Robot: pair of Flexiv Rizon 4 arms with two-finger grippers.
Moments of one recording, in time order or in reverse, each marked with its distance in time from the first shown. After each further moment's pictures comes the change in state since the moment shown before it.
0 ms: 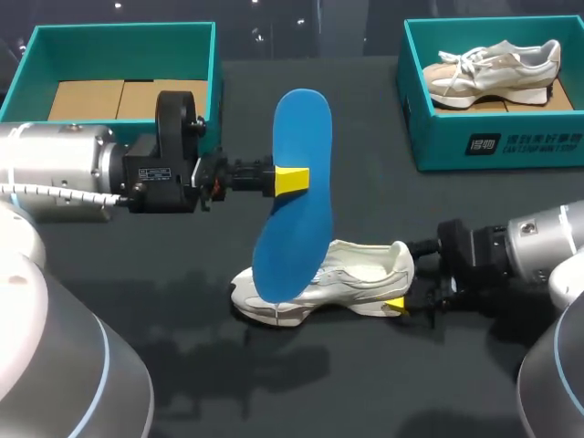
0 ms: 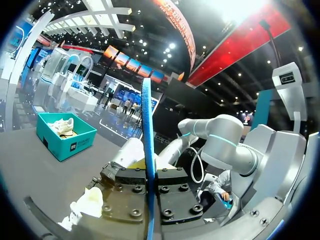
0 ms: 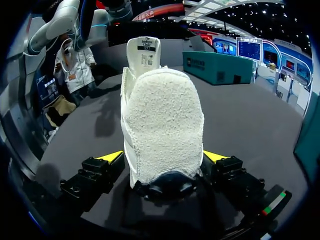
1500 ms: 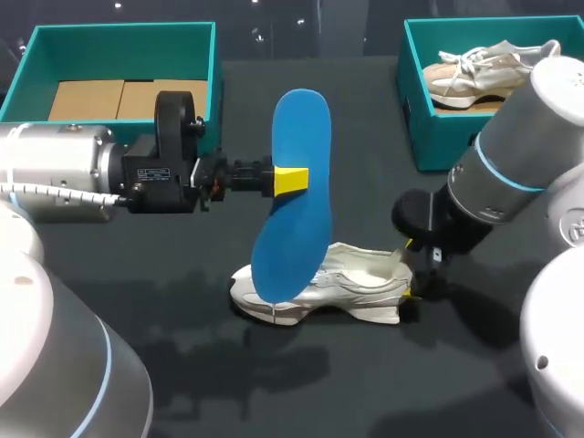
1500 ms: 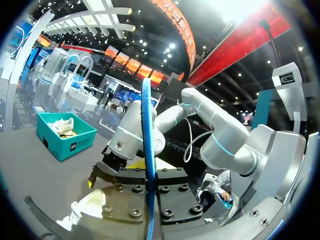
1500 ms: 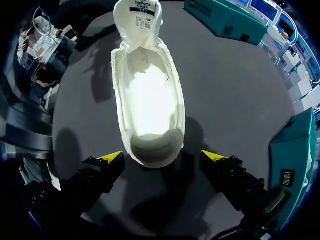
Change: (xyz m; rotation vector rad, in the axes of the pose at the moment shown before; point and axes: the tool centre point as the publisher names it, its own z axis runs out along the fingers) left arm 0.000 0.000 -0.001 0.000 0.000 0.000; right arm 0.002 0.018 -0.050 0.707 -0.060 -0.013
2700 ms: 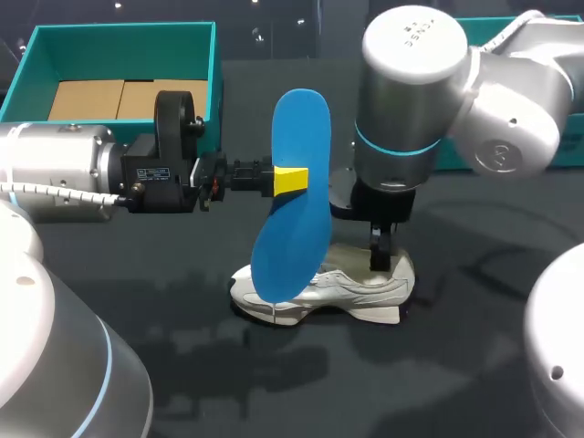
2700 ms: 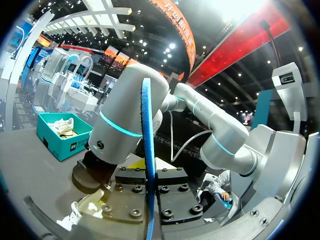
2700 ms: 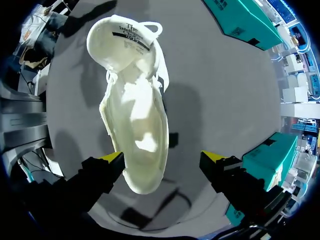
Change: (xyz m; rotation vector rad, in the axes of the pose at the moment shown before) left arm 0.000 0.000 0.000 0.000 0.000 0.000; right arm -0.014 0.066 -0.028 0.306 -0.106 -0.094
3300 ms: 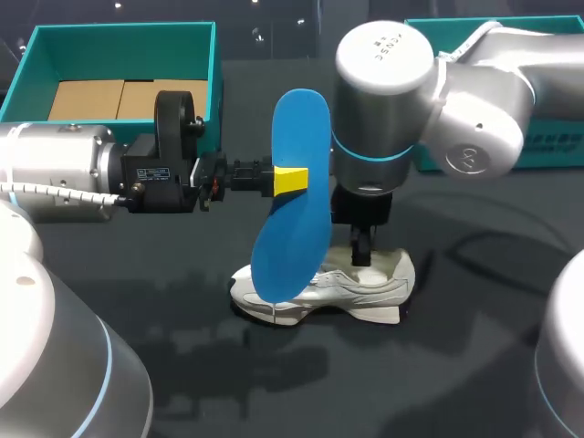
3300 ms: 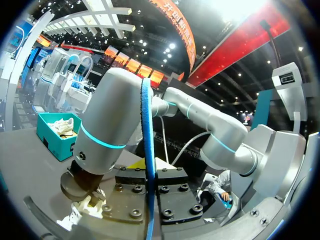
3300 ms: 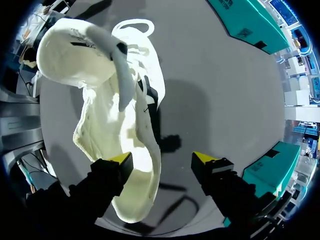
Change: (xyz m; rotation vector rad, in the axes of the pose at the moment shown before) left arm 0.000 0.000 0.000 0.000 0.000 0.000; right arm -0.011 0.027 0.030 -0.010 0.018 -0.014
